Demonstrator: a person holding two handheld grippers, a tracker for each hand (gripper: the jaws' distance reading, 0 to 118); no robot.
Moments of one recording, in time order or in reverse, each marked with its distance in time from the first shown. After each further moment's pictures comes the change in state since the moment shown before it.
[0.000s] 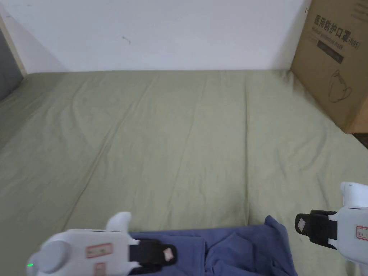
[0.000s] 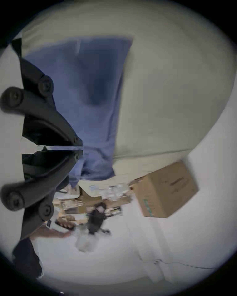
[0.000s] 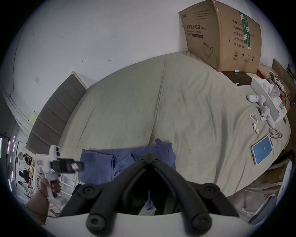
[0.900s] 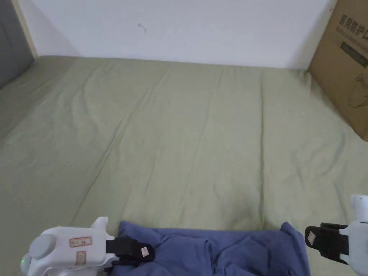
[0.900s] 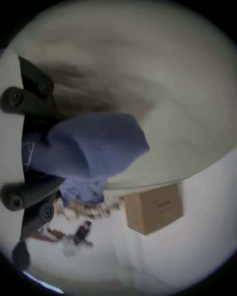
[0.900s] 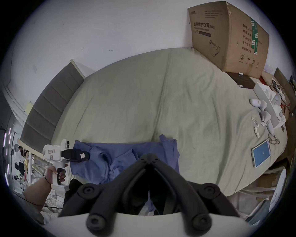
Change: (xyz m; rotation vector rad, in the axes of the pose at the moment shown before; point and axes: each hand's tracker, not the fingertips) left arm -0.110 0.025 -0.024 -0.028 0.013 0.227; right arm -0.026 0.002 -0.020 -0.075 -0.036 0.073
